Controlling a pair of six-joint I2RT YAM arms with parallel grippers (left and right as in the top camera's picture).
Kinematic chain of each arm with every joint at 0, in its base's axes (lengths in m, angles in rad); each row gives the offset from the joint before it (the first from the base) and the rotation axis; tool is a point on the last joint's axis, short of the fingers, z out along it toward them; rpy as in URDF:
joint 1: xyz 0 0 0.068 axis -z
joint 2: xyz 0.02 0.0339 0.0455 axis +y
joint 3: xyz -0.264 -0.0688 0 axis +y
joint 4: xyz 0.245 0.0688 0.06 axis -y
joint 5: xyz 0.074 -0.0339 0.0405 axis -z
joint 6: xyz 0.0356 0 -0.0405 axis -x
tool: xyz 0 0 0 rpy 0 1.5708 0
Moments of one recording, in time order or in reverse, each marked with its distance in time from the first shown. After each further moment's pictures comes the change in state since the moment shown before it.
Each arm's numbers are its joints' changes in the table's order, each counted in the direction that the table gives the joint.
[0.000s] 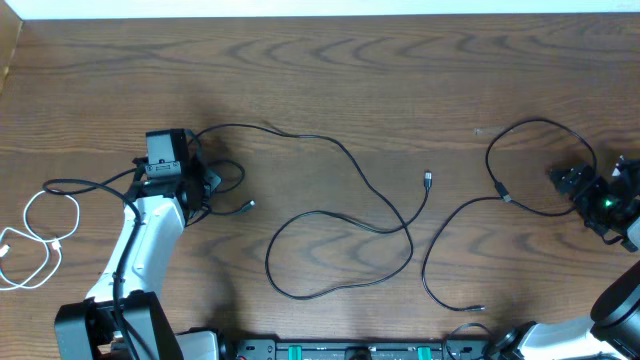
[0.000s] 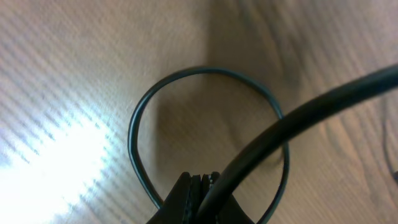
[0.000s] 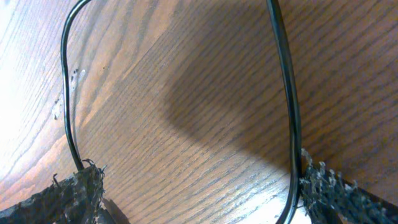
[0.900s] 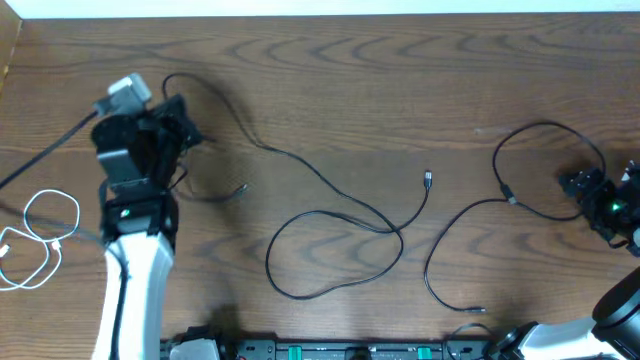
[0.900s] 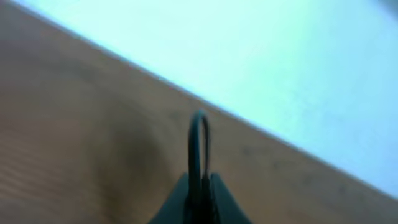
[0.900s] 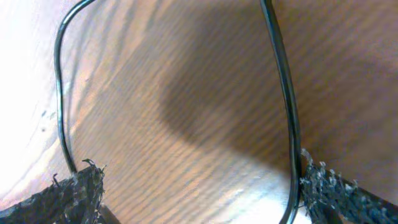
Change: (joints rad) left arm -0.036 -0.241 0.001 0.594 0.221 -0.273; right arm 0.035 -0.002 0.000 0.001 0.016 -0.001
